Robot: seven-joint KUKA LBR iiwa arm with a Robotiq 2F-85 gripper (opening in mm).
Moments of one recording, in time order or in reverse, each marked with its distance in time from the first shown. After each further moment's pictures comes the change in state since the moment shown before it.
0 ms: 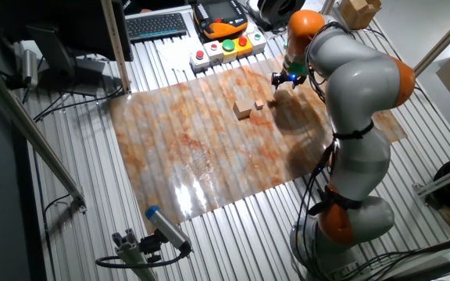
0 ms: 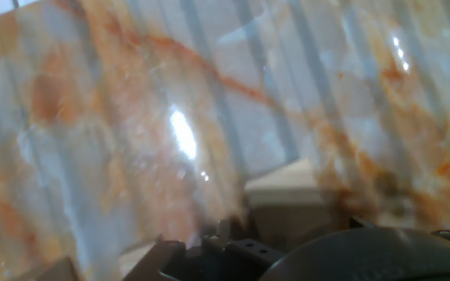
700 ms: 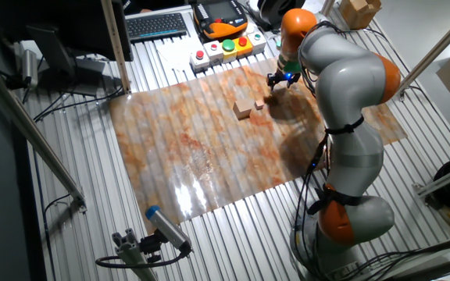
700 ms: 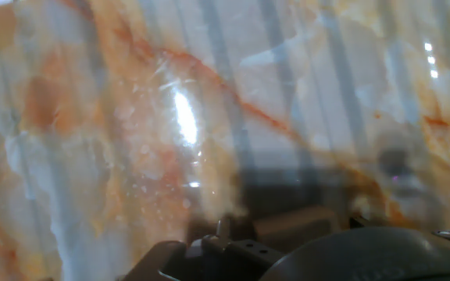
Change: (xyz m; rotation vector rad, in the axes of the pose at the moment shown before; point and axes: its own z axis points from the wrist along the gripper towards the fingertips) arm -0.013 0.012 0.029 0.007 0.034 -0.130
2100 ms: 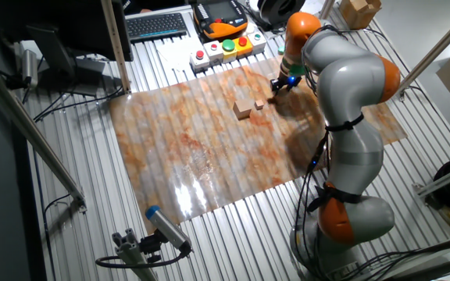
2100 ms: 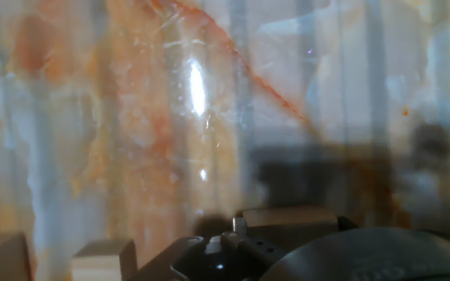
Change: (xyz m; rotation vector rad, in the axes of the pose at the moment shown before) arm 0.007 -0.014 0.021 -0.077 0.079 -0.146
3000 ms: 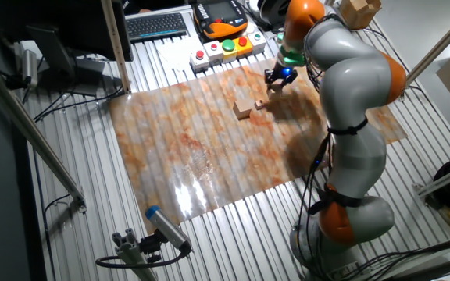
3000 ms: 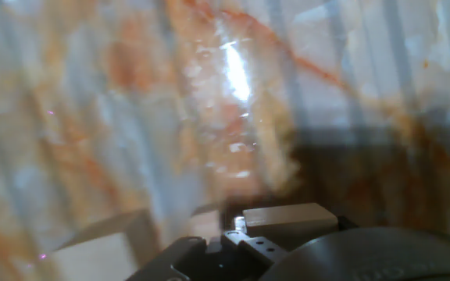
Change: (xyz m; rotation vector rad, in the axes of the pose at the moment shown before) arm 0.025 0.073 -0.080 -0.080 0.001 0.243
